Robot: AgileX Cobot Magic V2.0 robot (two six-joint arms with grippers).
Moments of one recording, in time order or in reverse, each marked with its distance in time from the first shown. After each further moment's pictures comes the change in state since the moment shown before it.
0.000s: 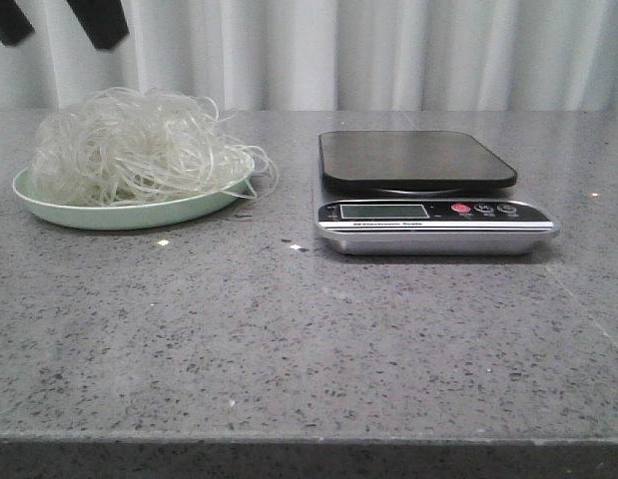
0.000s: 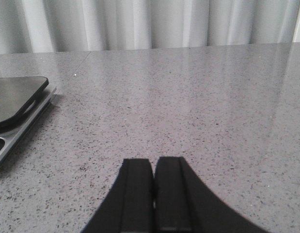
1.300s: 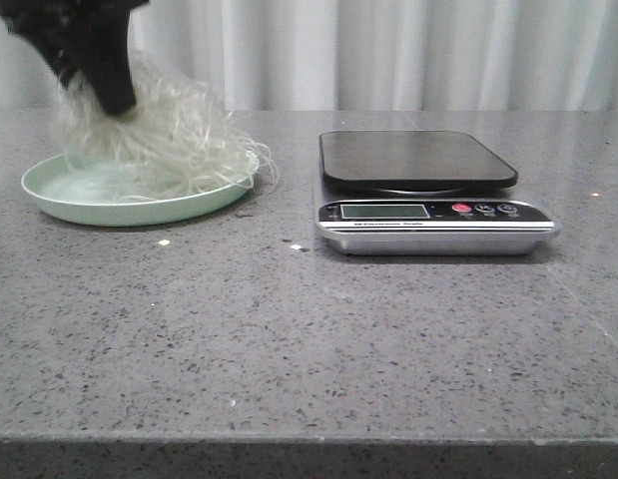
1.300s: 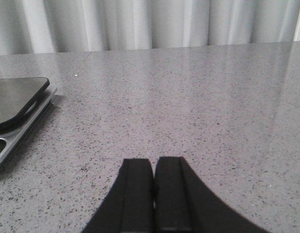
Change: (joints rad) left arm 0.000 0.206 -0.194 0.006 0.109 0.029; right arm 0.000 0.000 0.000 0.007 0.000 0.000
